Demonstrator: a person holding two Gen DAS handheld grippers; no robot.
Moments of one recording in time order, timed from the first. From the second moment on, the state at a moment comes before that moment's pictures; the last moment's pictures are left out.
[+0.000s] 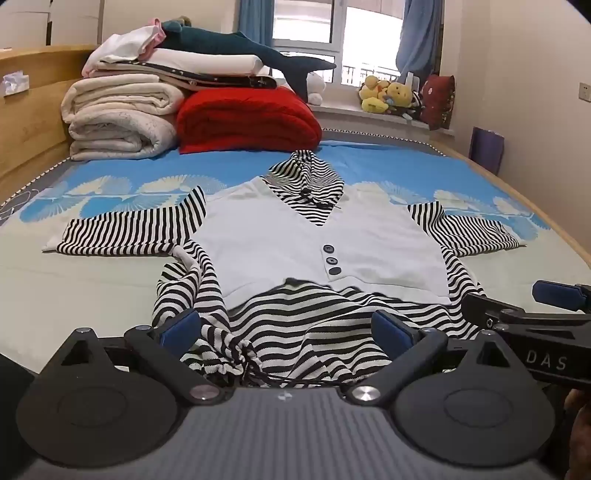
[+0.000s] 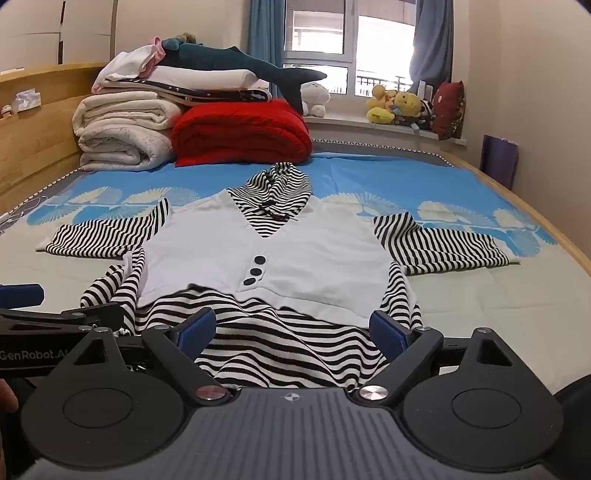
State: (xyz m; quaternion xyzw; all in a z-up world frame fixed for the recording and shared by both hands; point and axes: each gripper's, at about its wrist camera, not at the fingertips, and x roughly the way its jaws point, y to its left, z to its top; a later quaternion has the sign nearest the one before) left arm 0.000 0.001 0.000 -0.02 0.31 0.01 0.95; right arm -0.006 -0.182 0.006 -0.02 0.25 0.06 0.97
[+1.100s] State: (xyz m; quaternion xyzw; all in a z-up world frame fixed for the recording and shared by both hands) left arm 0.007 0.001 0.020 0.03 0.26 0.00 0.96; right arm 0.001 -0.201 0.024 0.02 0.24 0.05 0.97
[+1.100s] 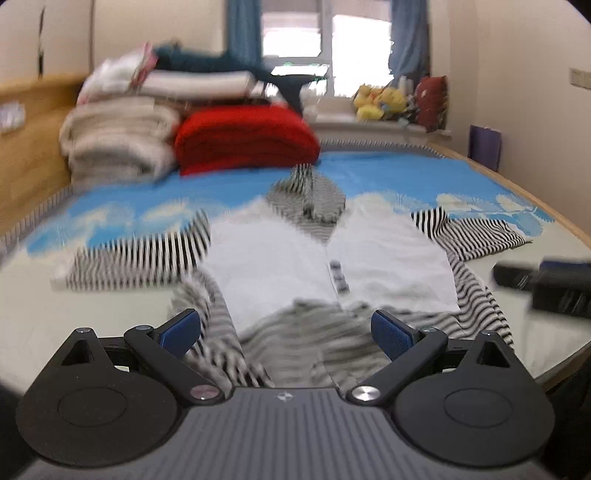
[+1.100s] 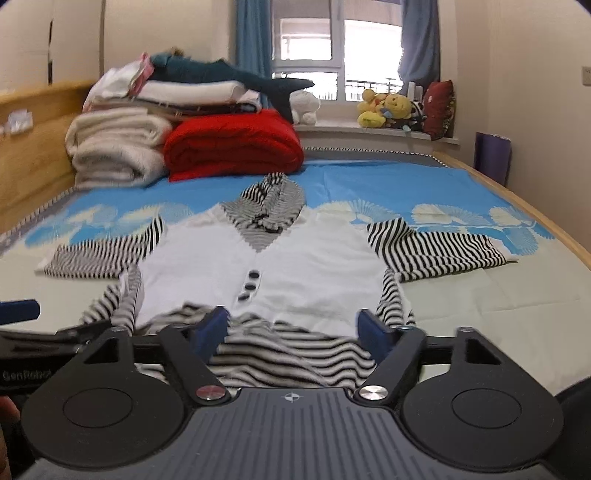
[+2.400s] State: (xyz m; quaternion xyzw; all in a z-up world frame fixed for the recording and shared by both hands) left arm 0.146 0.121 -0.092 -0.10 0.53 -0.01 0.84; right arm 0.151 -0.334 -0.098 0.16 0.52 -0.03 0.84
